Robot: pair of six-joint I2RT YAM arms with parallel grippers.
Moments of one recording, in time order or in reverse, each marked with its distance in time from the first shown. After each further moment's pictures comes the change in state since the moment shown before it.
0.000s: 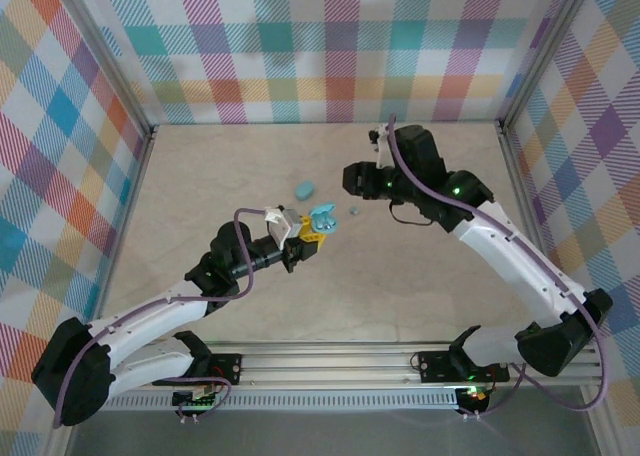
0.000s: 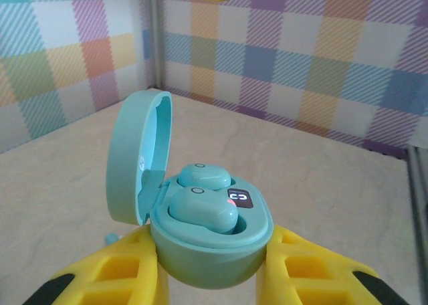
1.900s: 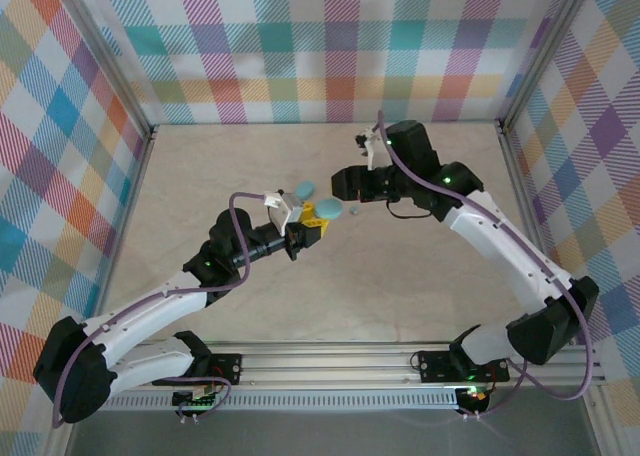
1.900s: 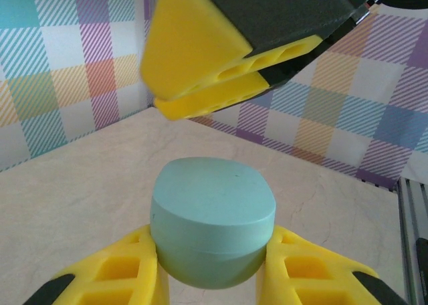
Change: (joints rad) left arm 0.001 0.016 0.125 -0.068 -0.037 -0.063; right arm -0.068 0.041 -0.018 0.004 -0.272 -0.053
